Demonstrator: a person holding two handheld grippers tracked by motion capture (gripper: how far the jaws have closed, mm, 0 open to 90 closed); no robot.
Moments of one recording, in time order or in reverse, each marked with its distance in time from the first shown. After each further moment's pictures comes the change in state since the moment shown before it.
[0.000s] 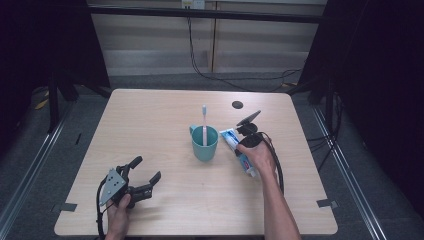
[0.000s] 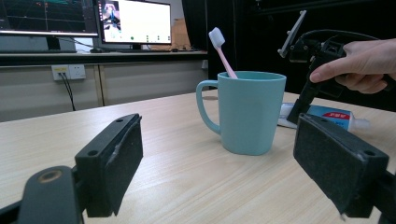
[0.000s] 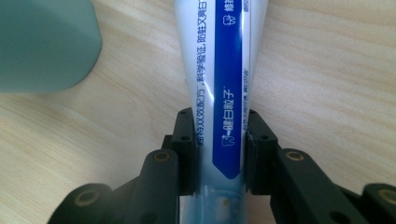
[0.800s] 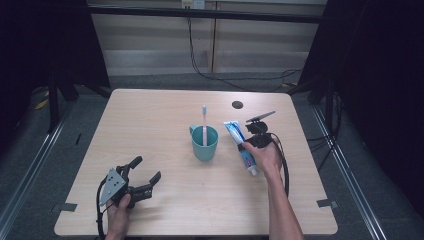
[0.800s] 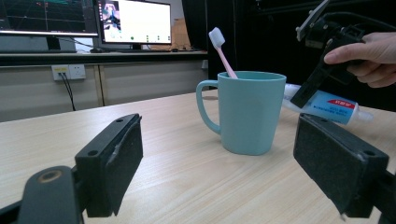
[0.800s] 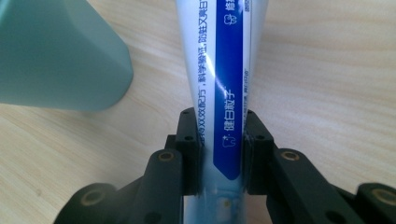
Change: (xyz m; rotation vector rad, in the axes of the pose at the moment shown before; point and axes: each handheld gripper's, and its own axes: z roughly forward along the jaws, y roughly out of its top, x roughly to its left) left arm 0.000 0.000 0.000 0.000 0.003 0.000; right arm -0.008 -0.017 -0.029 -0.193 0.075 0.047
